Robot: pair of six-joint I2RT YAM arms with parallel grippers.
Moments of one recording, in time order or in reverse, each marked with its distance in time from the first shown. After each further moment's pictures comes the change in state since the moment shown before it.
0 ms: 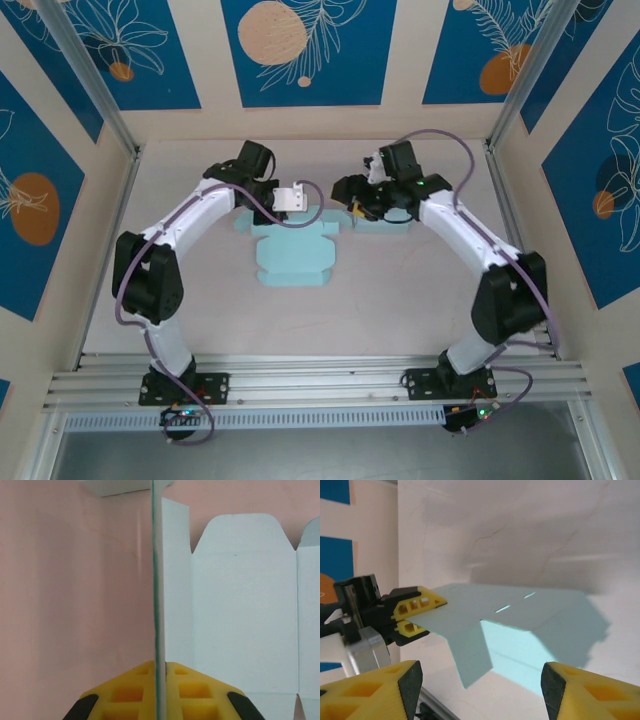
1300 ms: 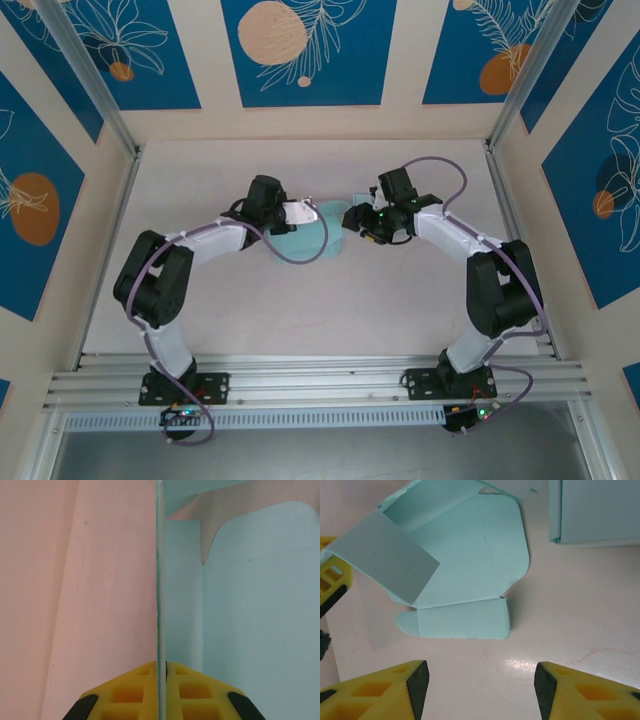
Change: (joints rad) left arm -0.077 -0.027 -0.409 0.844 -0.233 -0.105; right arm 0.012 0.139 -0.161 0.105 0.088 -0.044
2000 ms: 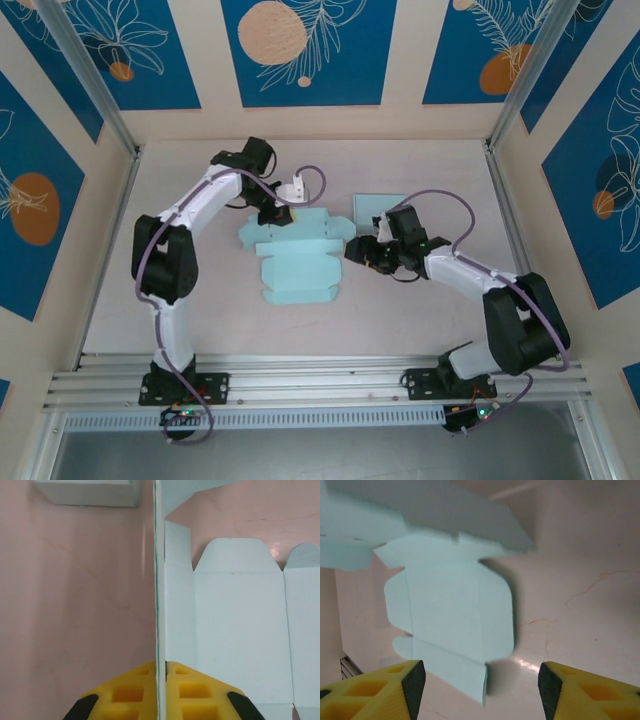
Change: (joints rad) left arm 0.118 0.205 0.600 -1.027 0.434 0.043; right arm 0.046 -0.227 -0.405 0.299 -0.049 0.028
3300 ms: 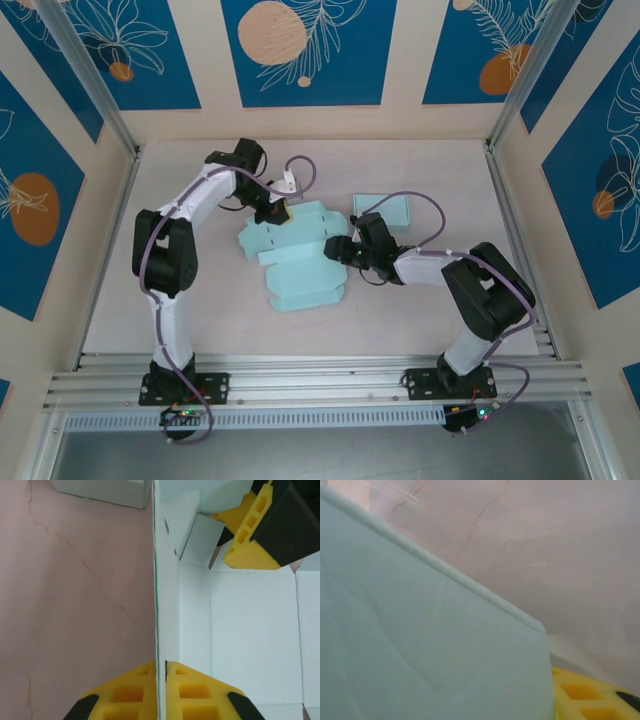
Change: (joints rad) left arm 0.055 0.028 -0.019 0.057 0.097 -0.092; right arm 0.166 0.226 -0.011 0.426 0.254 0.070
